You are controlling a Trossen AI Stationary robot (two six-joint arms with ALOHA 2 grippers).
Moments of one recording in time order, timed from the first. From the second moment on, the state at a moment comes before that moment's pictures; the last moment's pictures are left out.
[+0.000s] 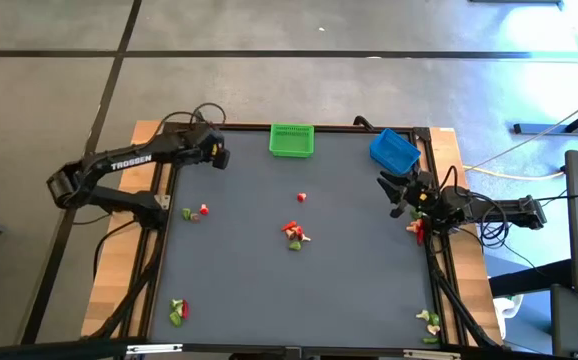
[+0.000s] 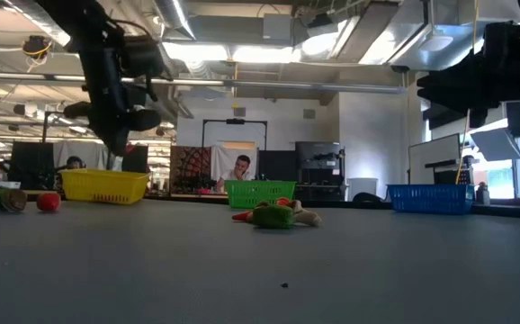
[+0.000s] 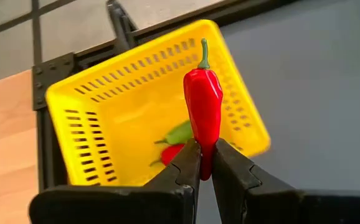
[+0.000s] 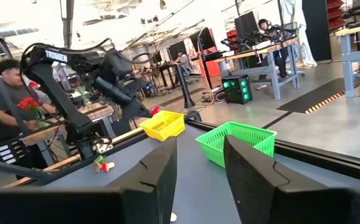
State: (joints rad) left arm 0.68 1.21 0.76 -0.72 -0.51 -0.53; right arm 0.06 0.01 0.02 0.13 0.55 0.23
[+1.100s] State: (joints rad) left arm 0.71 1.18 0.78 -0.75 -0.32 -0.44; right arm 0.06 0.01 0.02 0.10 0.53 0.23
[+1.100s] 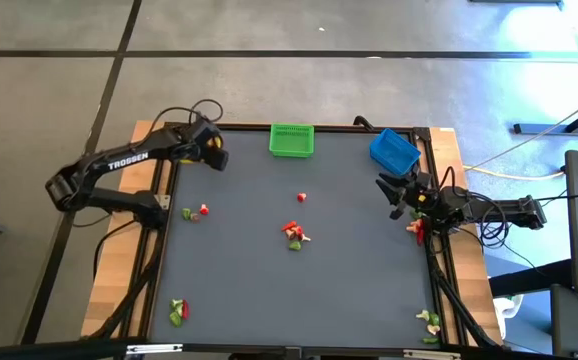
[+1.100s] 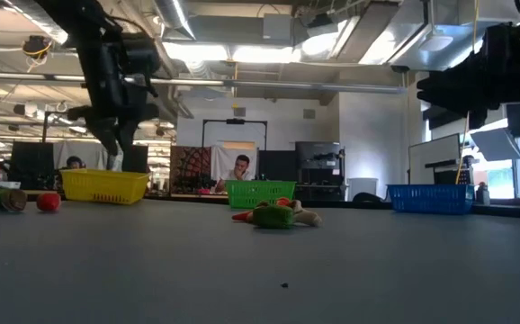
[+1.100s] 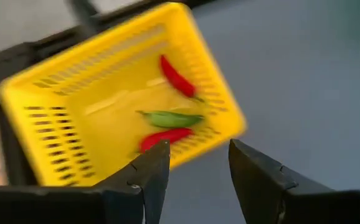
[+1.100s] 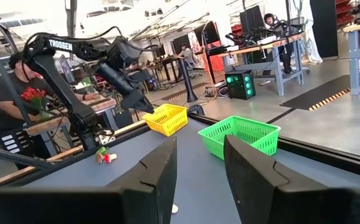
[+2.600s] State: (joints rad) left arm 0.27 1.28 0.71 -0.83 -0.17 -0.88; right arm 0.06 0.01 0.02 0.08 0.43 0.23
